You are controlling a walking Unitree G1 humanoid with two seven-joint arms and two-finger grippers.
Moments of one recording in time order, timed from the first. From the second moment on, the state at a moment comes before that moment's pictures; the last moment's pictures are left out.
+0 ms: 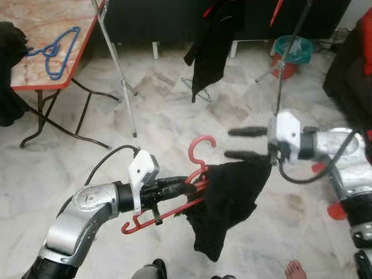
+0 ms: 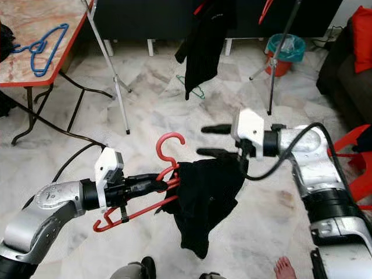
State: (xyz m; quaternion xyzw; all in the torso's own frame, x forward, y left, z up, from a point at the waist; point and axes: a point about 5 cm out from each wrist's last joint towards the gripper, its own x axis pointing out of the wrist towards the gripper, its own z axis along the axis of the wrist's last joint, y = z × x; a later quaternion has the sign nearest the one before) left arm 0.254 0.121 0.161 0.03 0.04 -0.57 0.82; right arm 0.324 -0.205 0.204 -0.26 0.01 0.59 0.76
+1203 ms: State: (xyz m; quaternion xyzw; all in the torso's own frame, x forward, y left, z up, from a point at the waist) left arm 0.249 0.124 0.156 0.03 0.06 -0.58 0.81; right arm 0.334 -0.224 0.178 -0.30 0.10 0.58 0.75
